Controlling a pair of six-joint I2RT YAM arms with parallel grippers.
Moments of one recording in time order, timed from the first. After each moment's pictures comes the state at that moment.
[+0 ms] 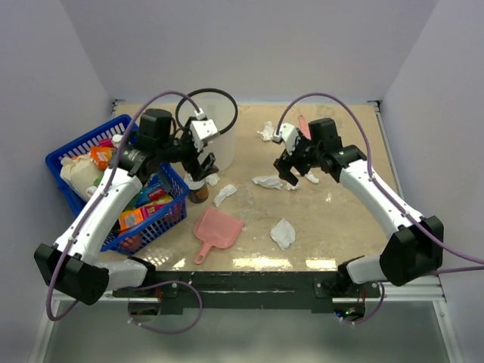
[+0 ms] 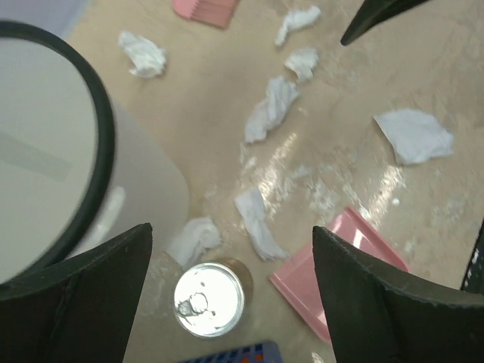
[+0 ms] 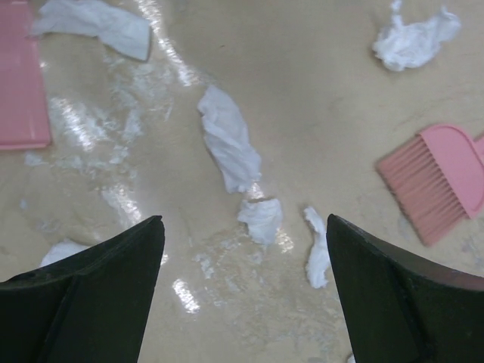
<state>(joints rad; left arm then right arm) -0.37 1.27 1.33 -0.63 0.57 0.47 0.36 1.40 1.20 -0.57 -0.34 -0.54</state>
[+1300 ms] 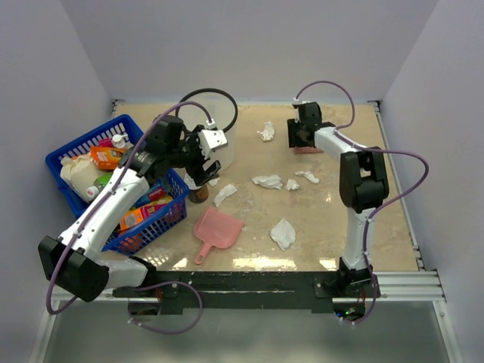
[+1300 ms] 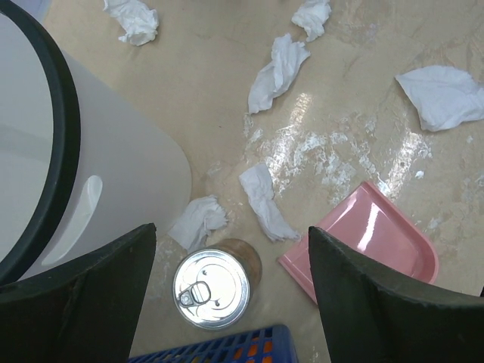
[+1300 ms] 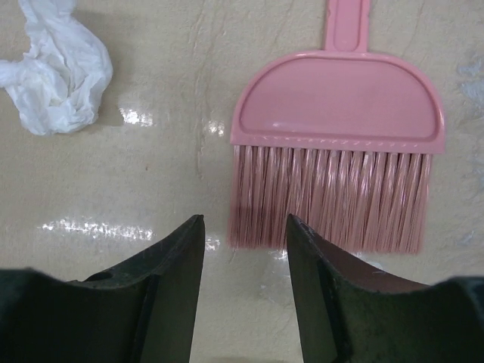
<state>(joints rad) -0.43 1.28 1.27 -0.67 0.46 0.57 0.23 2.10 1.58 -0.31 0.10 0.08</state>
